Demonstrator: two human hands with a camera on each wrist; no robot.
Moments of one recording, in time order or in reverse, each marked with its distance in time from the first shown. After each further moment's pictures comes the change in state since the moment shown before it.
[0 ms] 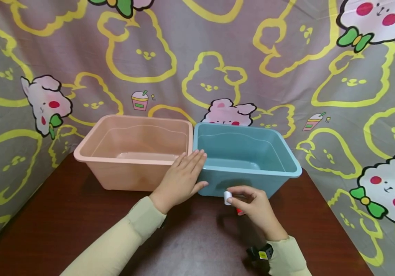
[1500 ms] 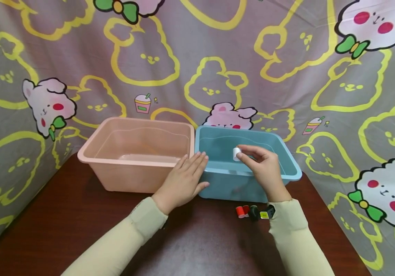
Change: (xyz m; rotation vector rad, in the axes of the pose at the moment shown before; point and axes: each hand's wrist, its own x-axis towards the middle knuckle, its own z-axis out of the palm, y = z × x) left_hand -0.001 0.001 -0.004 -0.005 -0.024 0.001; right_hand 0.071 -0.068 -0.028 -0.090 0.236 -0.186
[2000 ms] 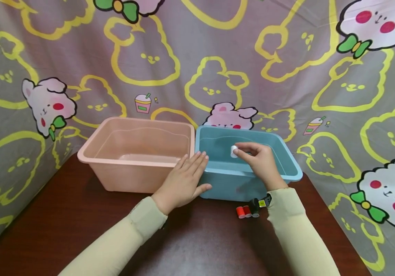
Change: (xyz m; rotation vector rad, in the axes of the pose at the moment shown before) left_hand 0.001 0.000 -0.003 -0.060 -0.042 -0.014; right_hand 0.029 0.018 -0.002 -0.202 -0.104 0.117
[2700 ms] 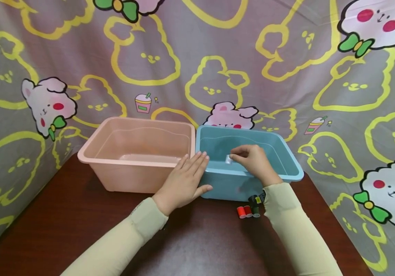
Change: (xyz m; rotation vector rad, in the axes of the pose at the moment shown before) left_hand 0.001 0.000 0.002 0.025 0.023 0.005; right_hand 0.015 0.005 0.010 -0.254 -0.153 -0.035
